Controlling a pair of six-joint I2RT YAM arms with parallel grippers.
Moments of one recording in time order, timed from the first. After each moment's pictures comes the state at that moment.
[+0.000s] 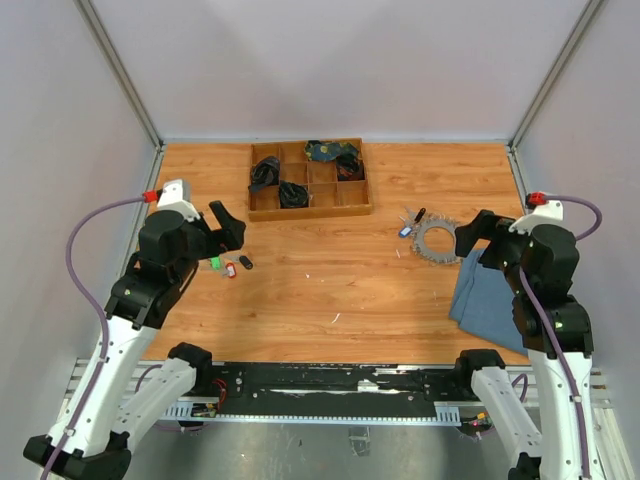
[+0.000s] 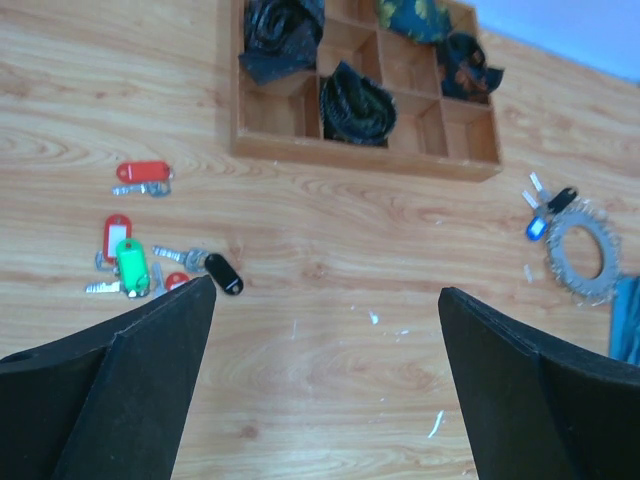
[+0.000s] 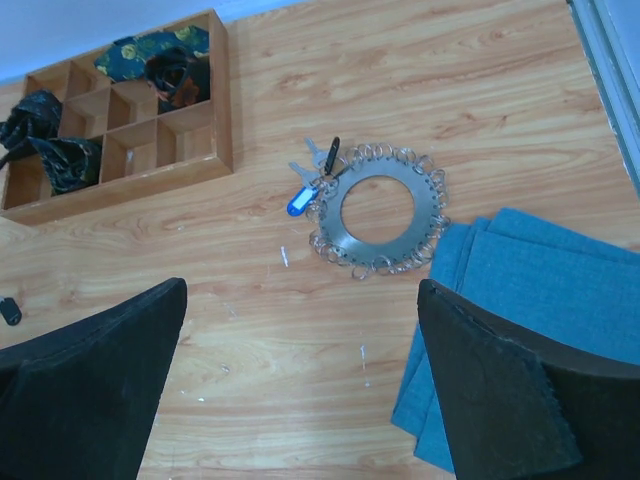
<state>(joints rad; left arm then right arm) -0.32 0.70 0.89 -0.57 -0.17 -0.46 0.04 0.62 1.01 -0.72 0.00 0.27</state>
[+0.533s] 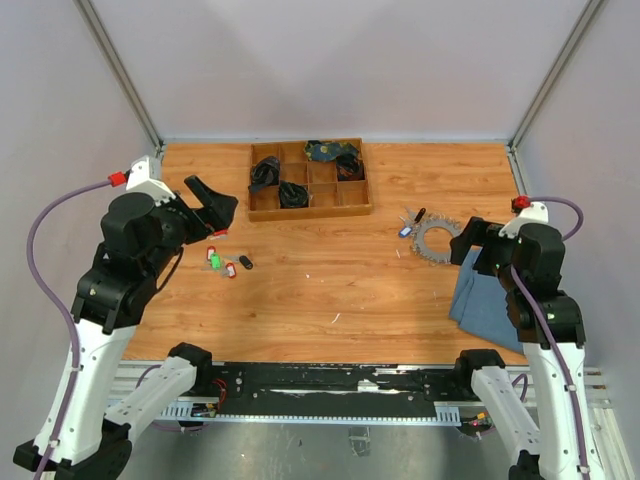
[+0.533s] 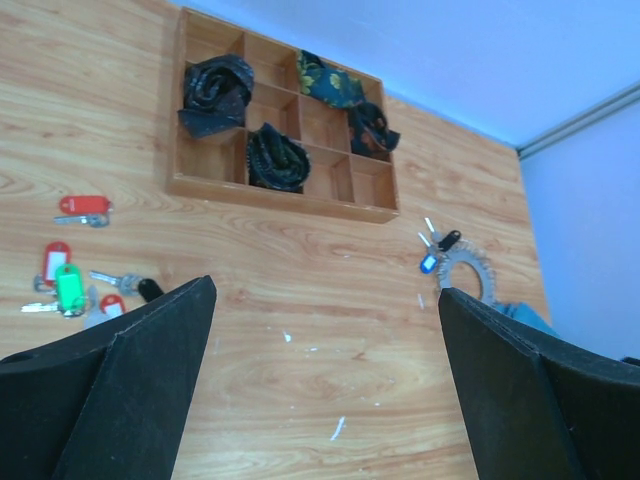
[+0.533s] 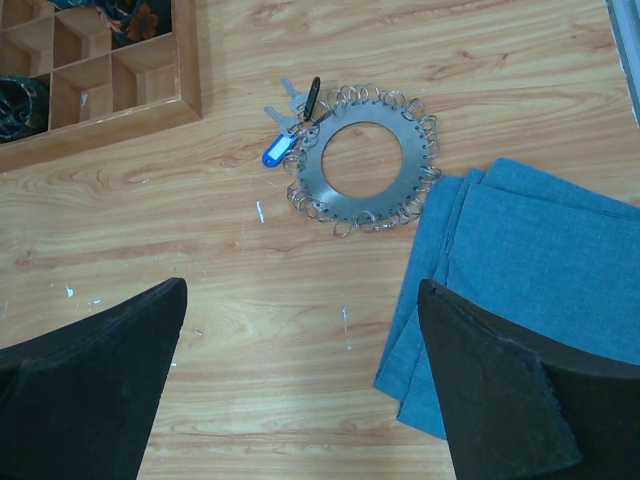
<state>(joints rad) -0.32 0.79 1.25 -0.74 -0.15 -0.59 0.04 0.63 0.95 -0.78 0.00 0.24</state>
